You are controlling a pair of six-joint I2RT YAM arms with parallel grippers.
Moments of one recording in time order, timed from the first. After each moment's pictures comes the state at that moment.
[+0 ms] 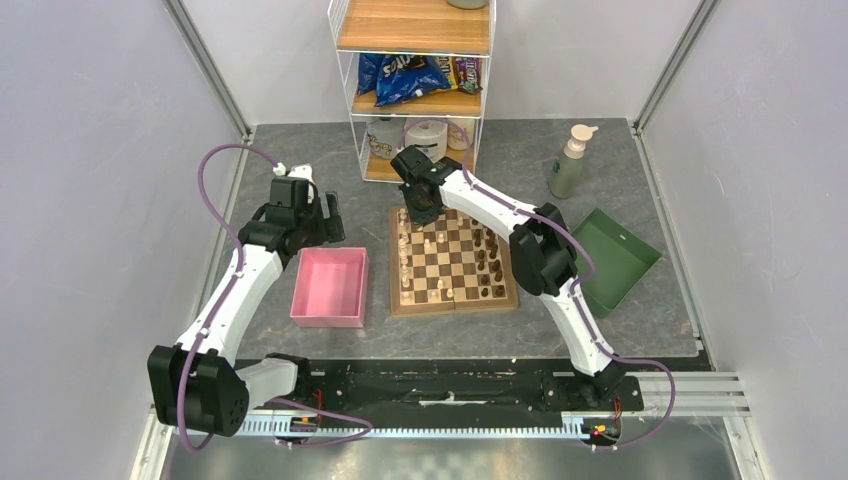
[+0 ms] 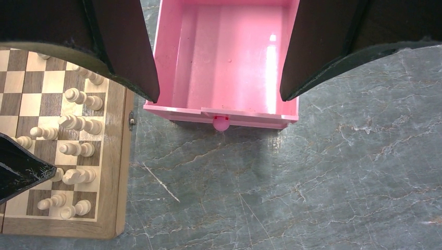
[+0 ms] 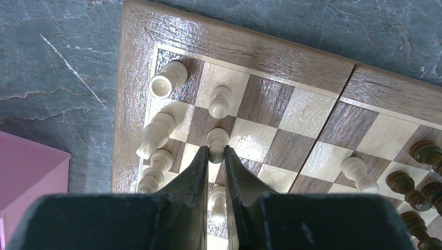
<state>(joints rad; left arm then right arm) -0.16 1.17 0.96 -0.60 -0.10 -0.26 0.74 2.35 2.12 -0.88 0.13 0.39</state>
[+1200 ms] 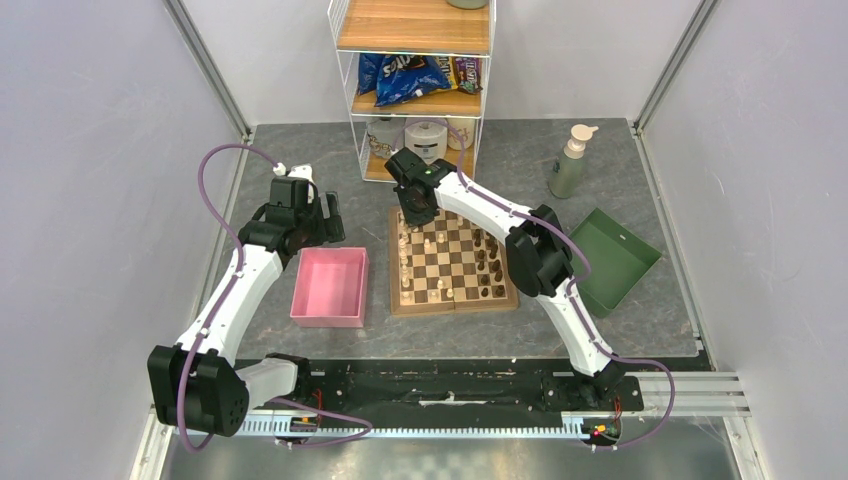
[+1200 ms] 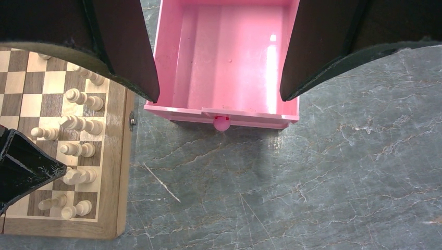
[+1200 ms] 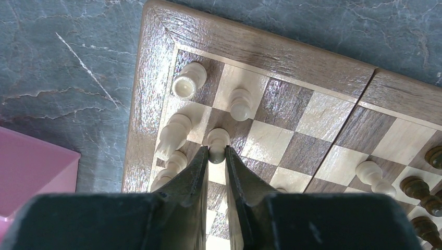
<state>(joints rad) -0.16 1.17 0.96 -0.60 -0.10 -0.26 0.76 2.37 2.15 -0.88 0.13 0.39</state>
